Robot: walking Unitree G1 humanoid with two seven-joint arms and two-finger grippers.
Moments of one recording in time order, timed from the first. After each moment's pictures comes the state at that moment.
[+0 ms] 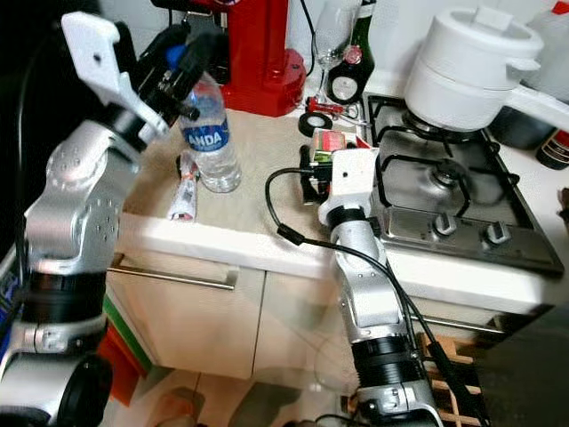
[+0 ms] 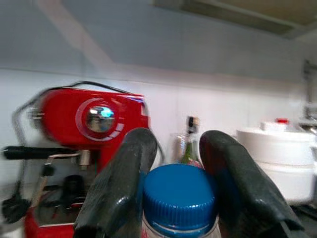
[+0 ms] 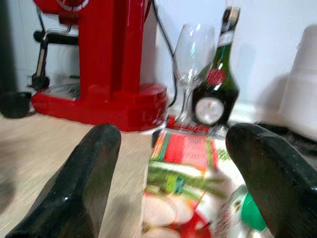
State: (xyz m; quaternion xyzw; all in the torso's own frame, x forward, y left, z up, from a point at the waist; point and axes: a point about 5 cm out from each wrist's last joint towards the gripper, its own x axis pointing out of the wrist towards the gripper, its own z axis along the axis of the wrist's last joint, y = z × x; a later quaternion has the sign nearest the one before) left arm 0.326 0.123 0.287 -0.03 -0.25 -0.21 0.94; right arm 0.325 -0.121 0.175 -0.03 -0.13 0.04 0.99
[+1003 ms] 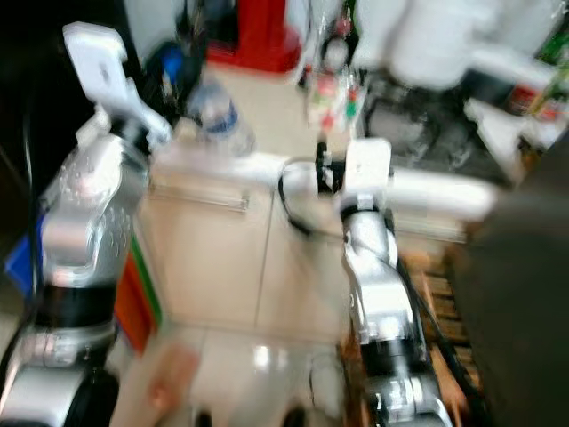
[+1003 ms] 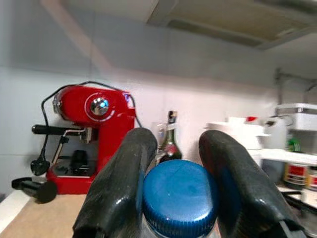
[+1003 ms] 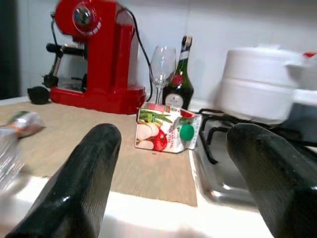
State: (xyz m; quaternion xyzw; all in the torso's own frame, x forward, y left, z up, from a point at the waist) left arm 0.334 0.116 0.281 -0.02 -0.23 -0.19 0.95; right arm 0.328 -0.132 0.178 -0.04 -0.14 0.01 0.99
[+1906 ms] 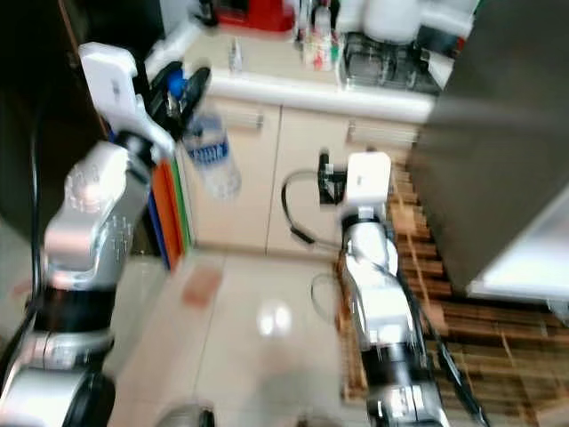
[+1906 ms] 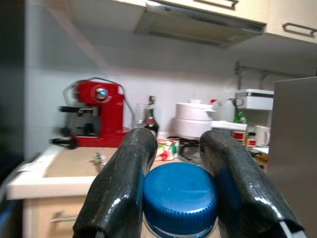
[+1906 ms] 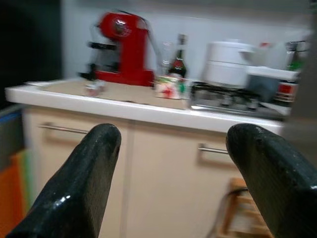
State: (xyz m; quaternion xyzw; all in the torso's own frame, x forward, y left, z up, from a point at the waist) left arm 0.336 0.115 0.263 -0.03 -0.20 -0.19 0.96; right arm 0.324 -0.138 0.163 -0.04 -0.11 0.00 0.99
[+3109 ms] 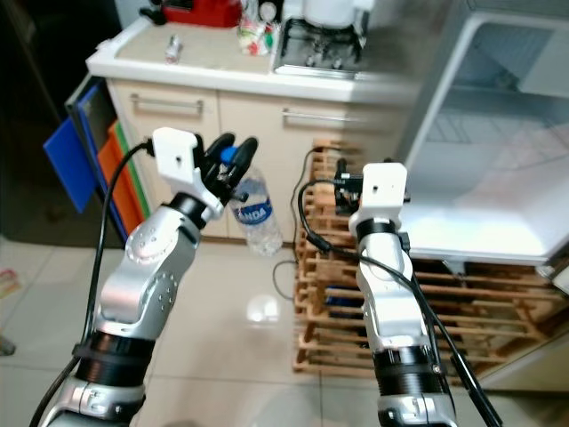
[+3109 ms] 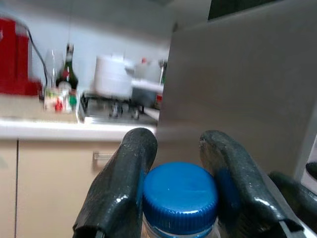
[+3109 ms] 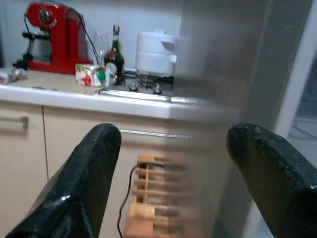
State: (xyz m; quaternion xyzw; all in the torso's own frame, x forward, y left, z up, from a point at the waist) left arm 0.316 0.078 0.204 -0.07 -0.13 -0.23 0.96; right arm 0.320 -0.148 0.154 -0.05 -0.09 -0.01 0.99
